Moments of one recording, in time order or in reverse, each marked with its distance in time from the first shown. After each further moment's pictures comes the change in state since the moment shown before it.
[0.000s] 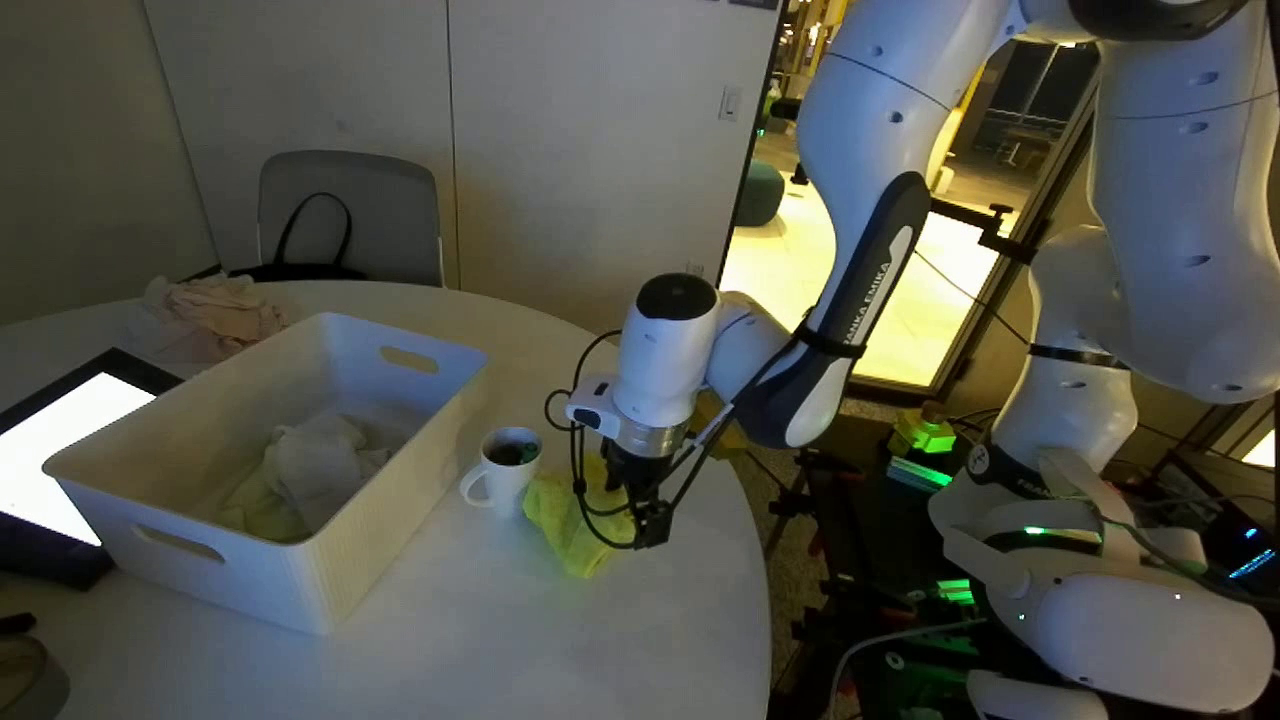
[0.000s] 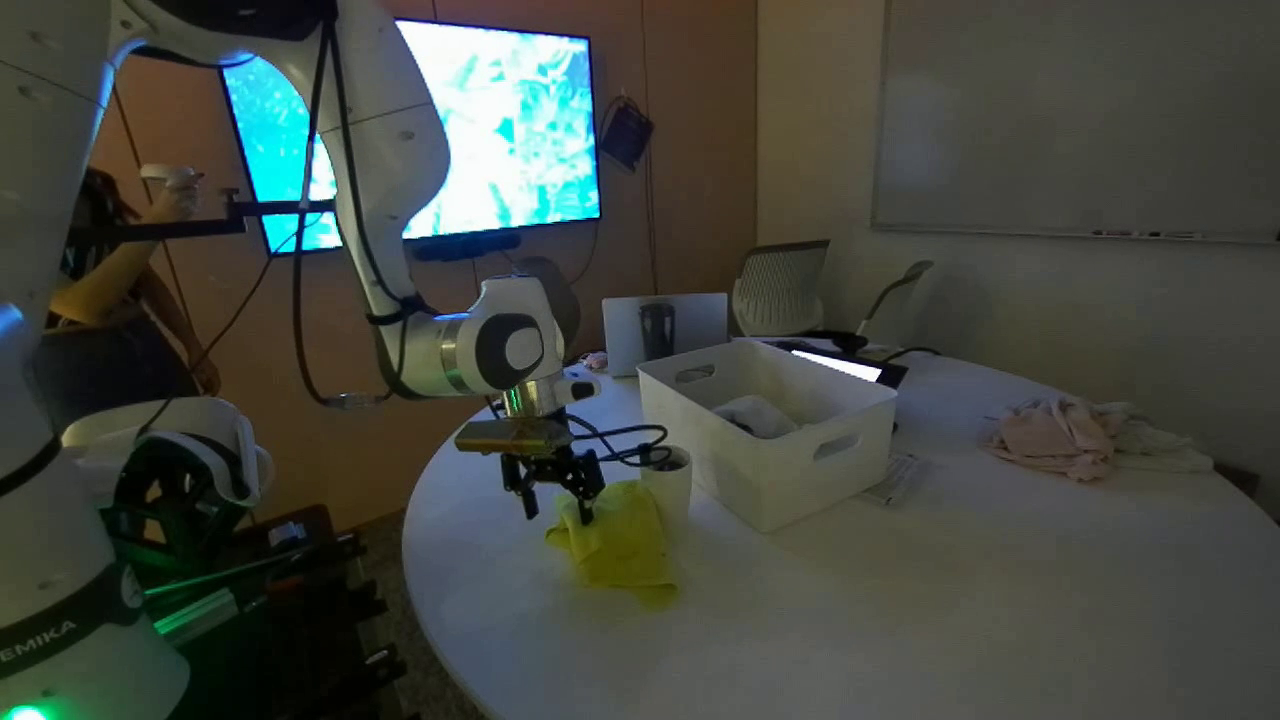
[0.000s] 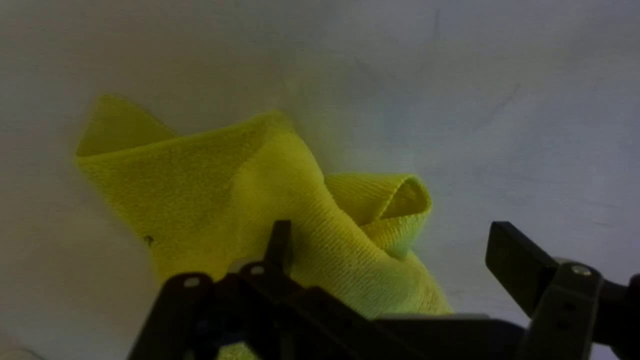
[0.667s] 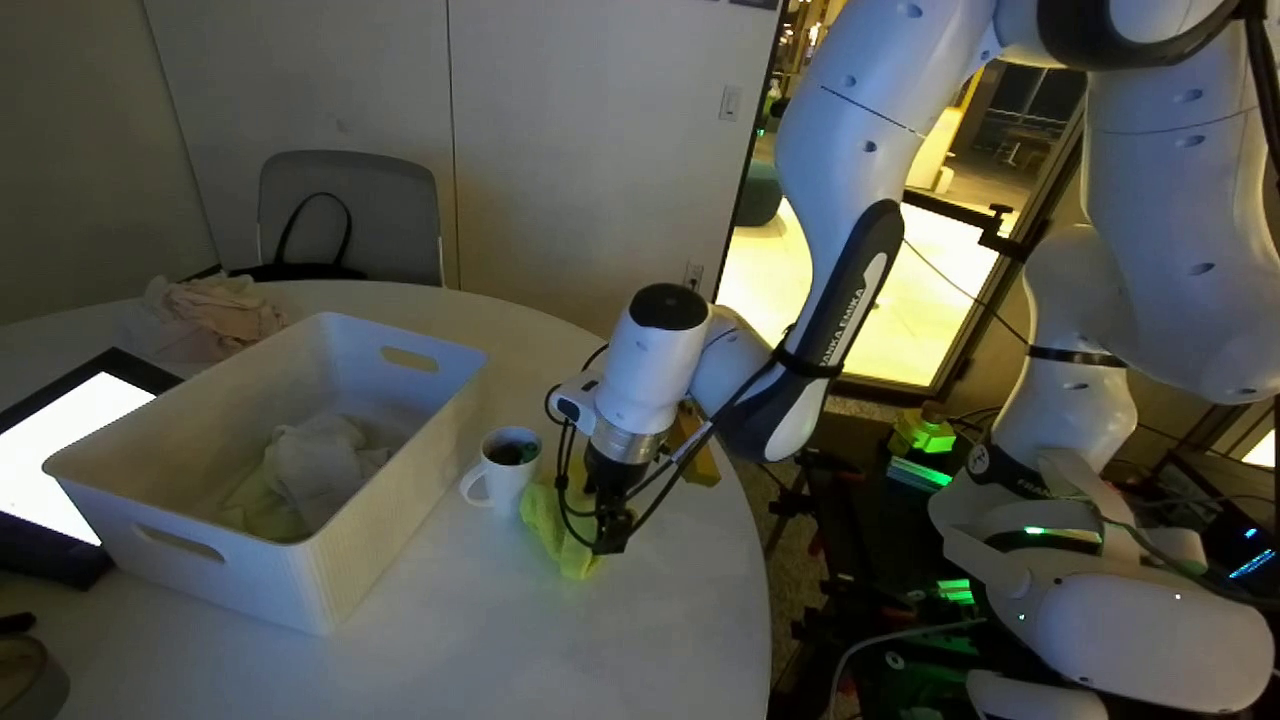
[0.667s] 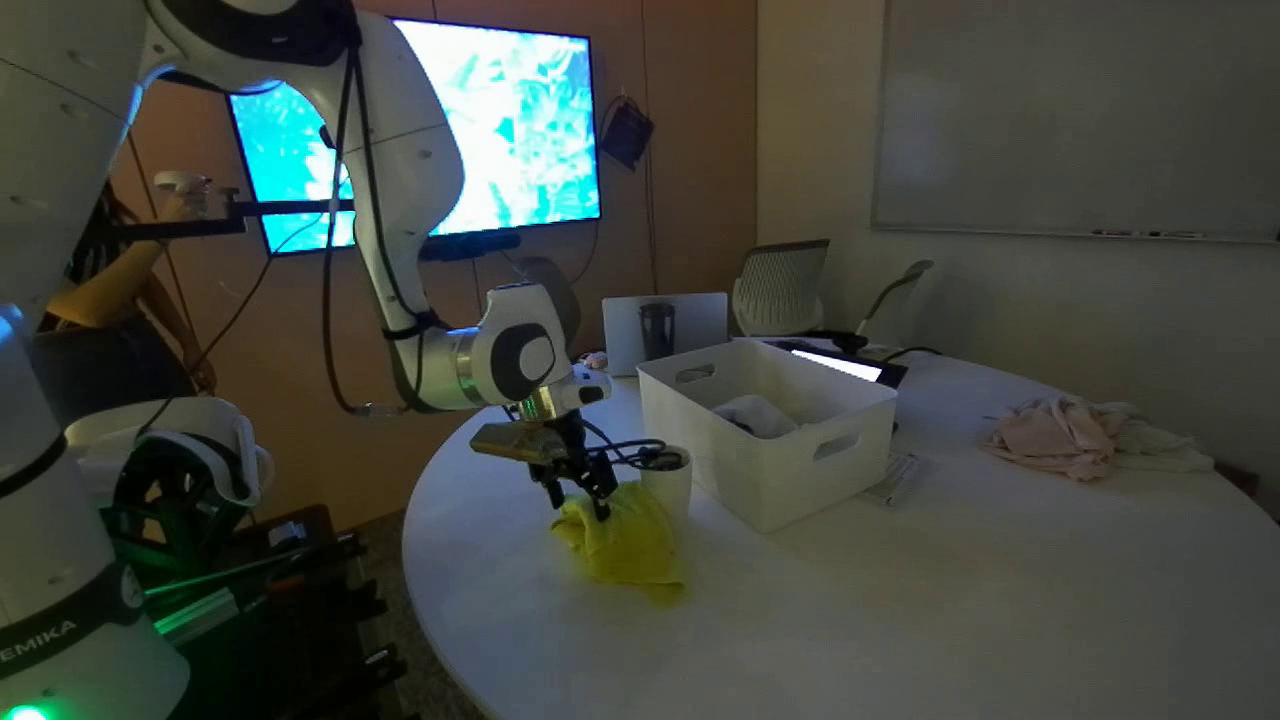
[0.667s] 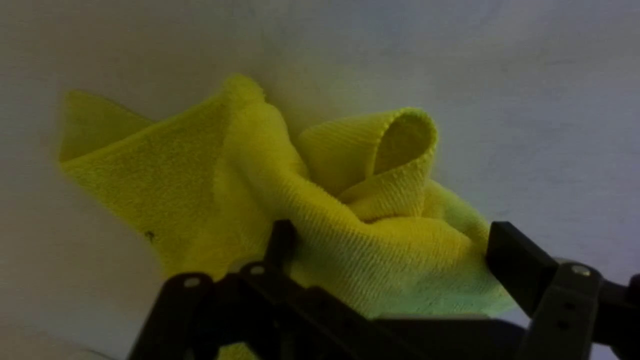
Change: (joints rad) arm 0.097 0.077 -0.100 0.063 0.000 0.128 0.250
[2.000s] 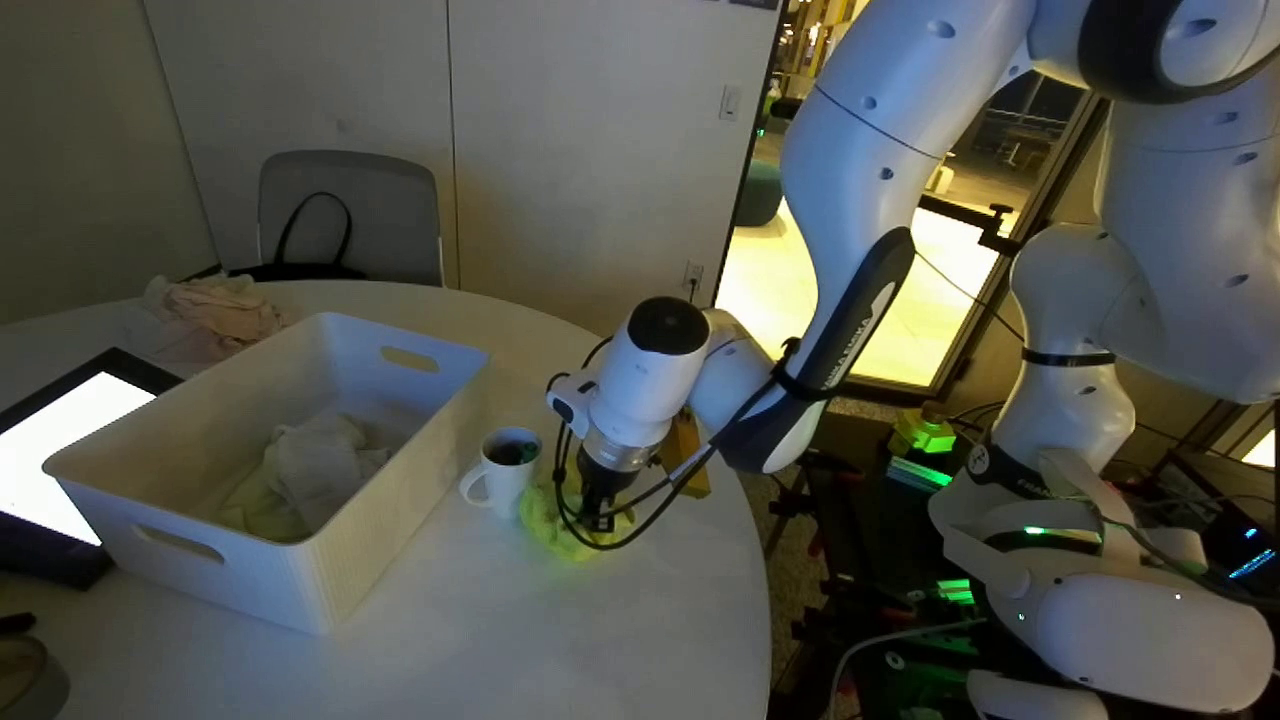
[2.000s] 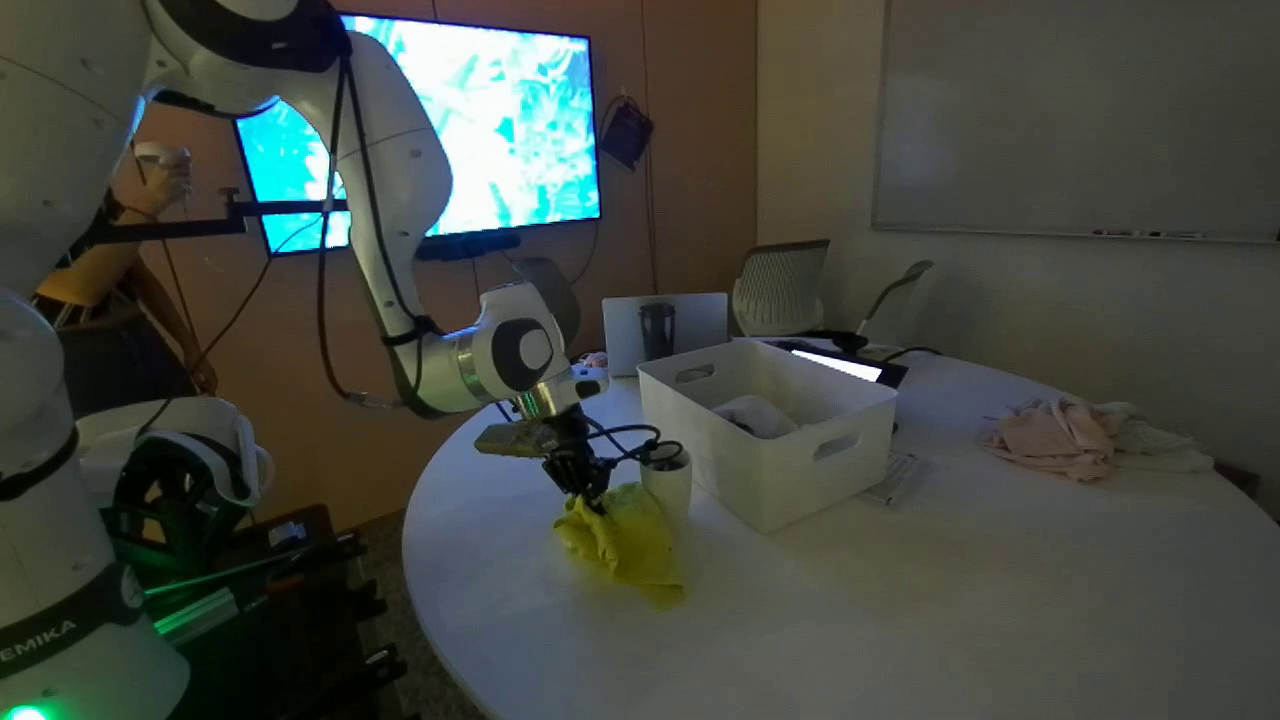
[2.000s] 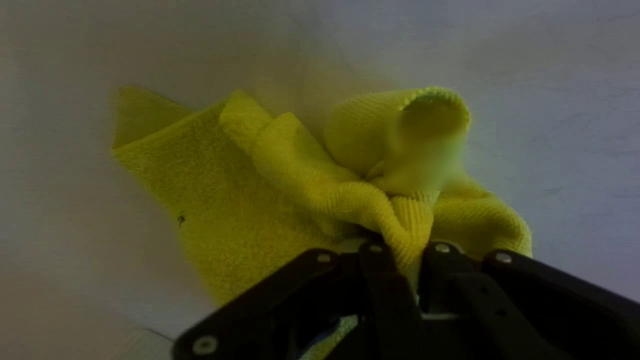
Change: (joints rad) arm 0.270 0.037 -0.238 0.021 -0.001 0.014 0.148
